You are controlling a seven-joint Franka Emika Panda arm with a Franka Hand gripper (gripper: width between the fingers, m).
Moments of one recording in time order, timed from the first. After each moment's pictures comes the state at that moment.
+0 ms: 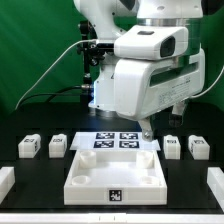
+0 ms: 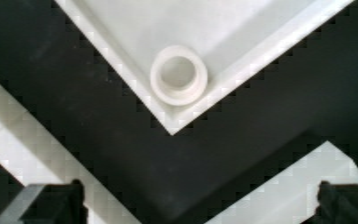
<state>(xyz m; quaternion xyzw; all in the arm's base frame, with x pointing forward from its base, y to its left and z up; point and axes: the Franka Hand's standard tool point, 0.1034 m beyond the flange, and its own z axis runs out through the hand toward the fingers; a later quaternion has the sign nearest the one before) 0.566 0.056 0.114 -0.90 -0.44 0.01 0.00</state>
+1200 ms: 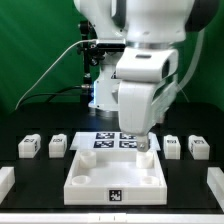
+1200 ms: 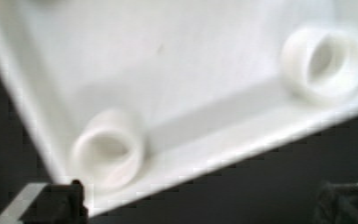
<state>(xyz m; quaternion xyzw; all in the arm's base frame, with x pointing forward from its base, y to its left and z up) 0.503 0.029 0.072 -0.78 -0.62 0.01 0.01</state>
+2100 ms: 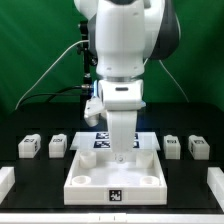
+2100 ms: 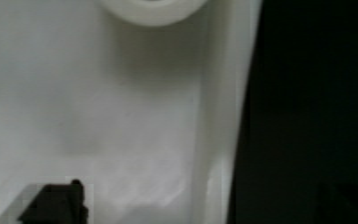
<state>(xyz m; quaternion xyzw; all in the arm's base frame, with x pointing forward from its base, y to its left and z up) 0.420 -0.009 0.016 -0.70 -0.71 0.03 0.03</state>
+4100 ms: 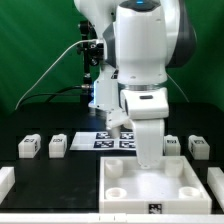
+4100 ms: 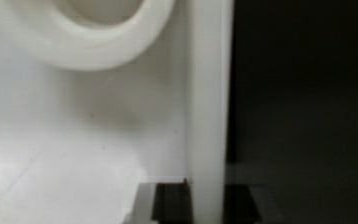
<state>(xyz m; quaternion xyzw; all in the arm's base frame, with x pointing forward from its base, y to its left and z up) 0.473 0.049 0.010 -0.70 -0.71 -0.01 0.02</state>
